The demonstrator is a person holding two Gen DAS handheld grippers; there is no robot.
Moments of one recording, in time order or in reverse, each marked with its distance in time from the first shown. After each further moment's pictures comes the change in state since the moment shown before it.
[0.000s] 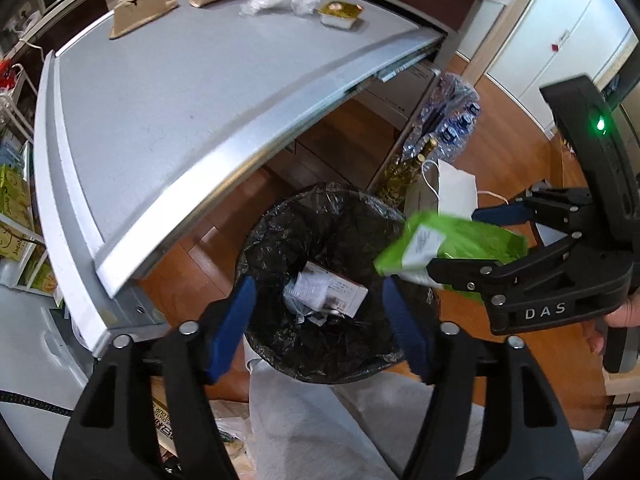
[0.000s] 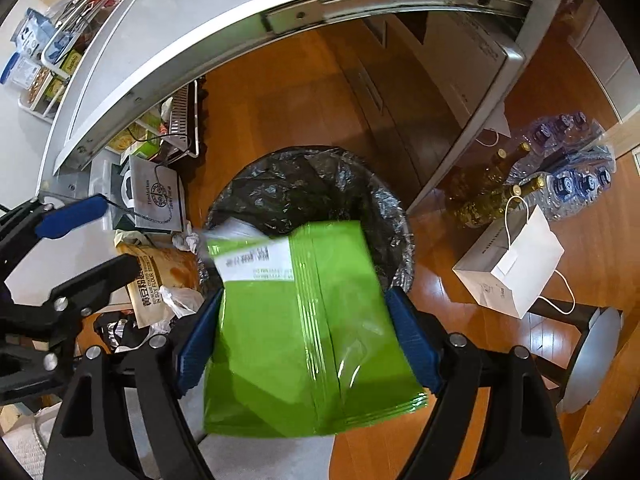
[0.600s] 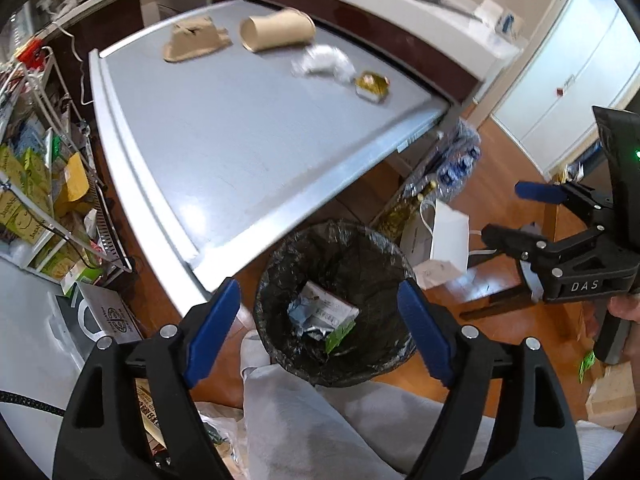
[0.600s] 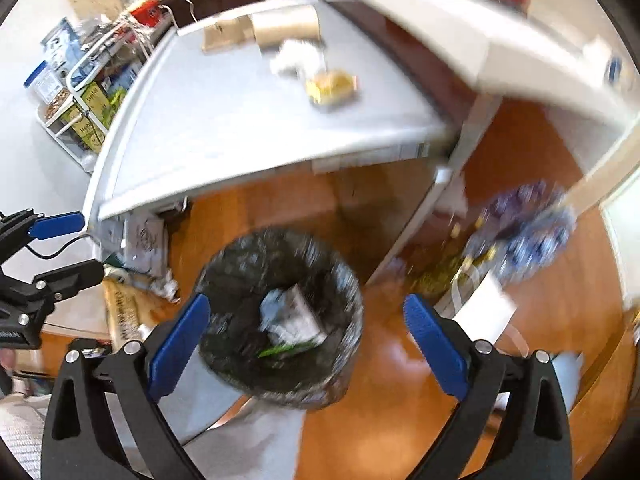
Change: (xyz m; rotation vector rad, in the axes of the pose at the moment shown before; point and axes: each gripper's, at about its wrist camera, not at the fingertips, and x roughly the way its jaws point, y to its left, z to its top) left arm -0.070 0.025 0.009 -0.108 -0.109 -0.012; right arm -0.103 0.018 0.007 -0.148 -0.301 -0.150
